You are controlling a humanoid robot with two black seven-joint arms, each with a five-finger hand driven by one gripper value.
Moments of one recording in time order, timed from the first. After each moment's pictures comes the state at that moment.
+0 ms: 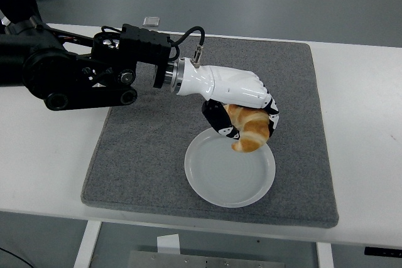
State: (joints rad) left arm -1.55 0.41 0.29 -1.36 1.22 0.08 -0.52; right arm 0.05 0.00 0.07 0.15 0.28 -0.23 -0.03
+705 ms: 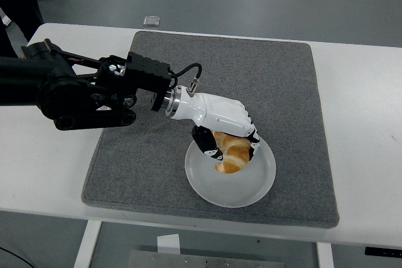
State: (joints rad) left arm -1.46 0.35 0.35 -1.29 1.35 0.08 -0.52; right arm 0.05 0.00 0.07 0.15 0.28 -0.23 -0.03
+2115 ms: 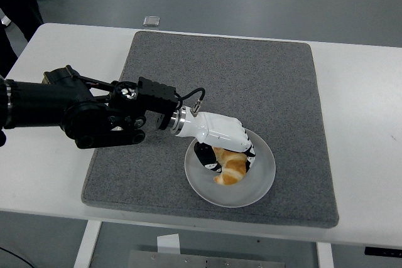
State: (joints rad) left arm -1.33 0.26 0.35 -1.15 1.40 0.12 -0.52; right arm 0.05 0.00 0.07 0.15 0.28 -0.23 -0.03
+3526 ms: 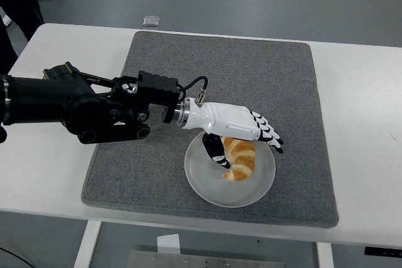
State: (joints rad) left arm -1.36 0.27 0.31 -1.18 1.32 0.17 -0.52; right arm 0.05 0.00 0.07 0.15 0.28 -0.23 -0.03
